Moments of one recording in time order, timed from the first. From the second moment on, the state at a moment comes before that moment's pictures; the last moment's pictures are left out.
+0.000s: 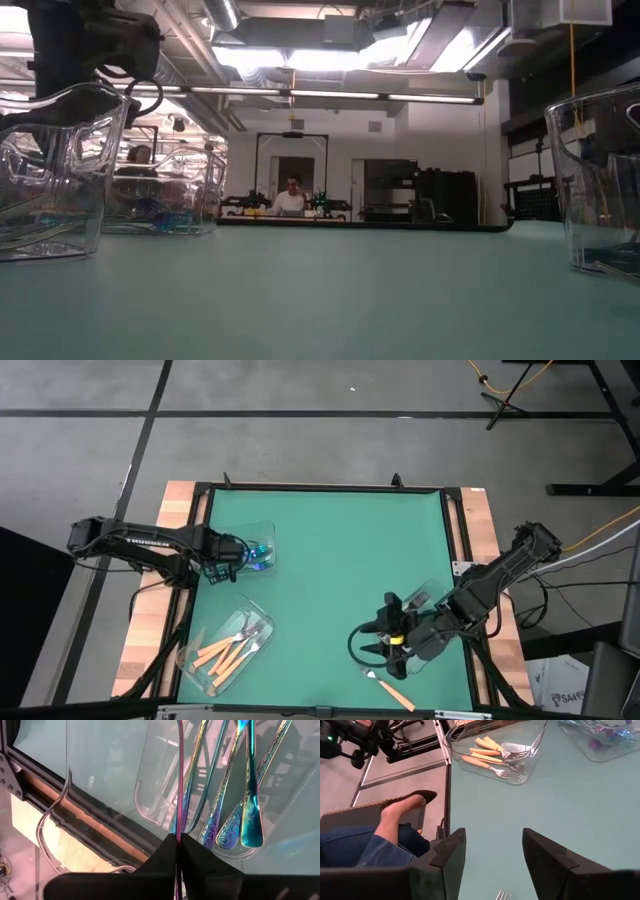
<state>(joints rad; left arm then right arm) 0.09 1.06 0.65 -1.29 -0.39 -0.41 0.67 1.46 1.39 -0.59 0.37 0.70</state>
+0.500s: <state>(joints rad) 0.09 1.06 0.65 -1.29 -0.37 -0.40 0.67 1.48 1.39 -0.59 0.35 0.70</state>
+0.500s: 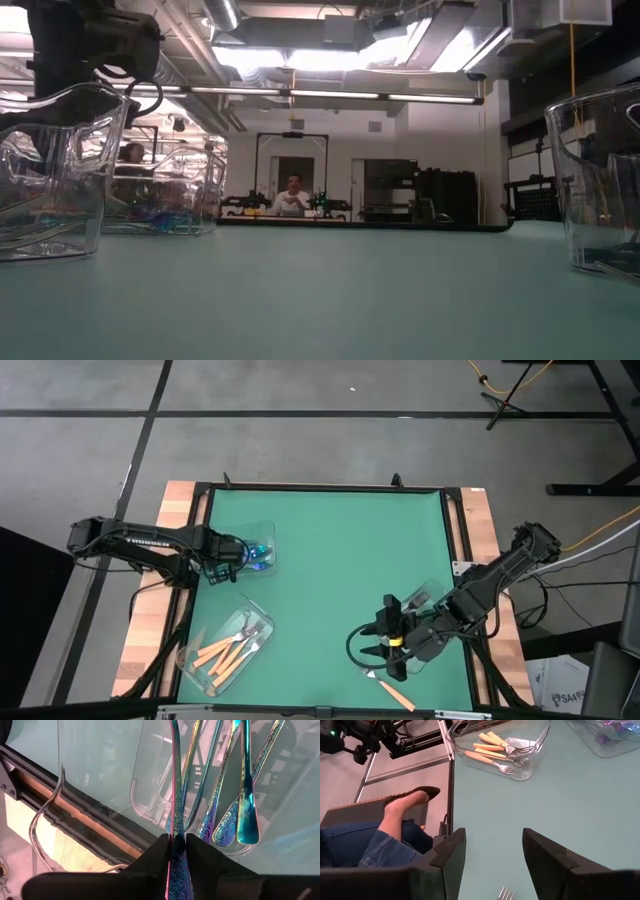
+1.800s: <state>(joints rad) 0.01 1.04 0.89 -1.20 -0.27 -0.44 0.77 1.48 1.39 -0.47 0.44 0.86</state>
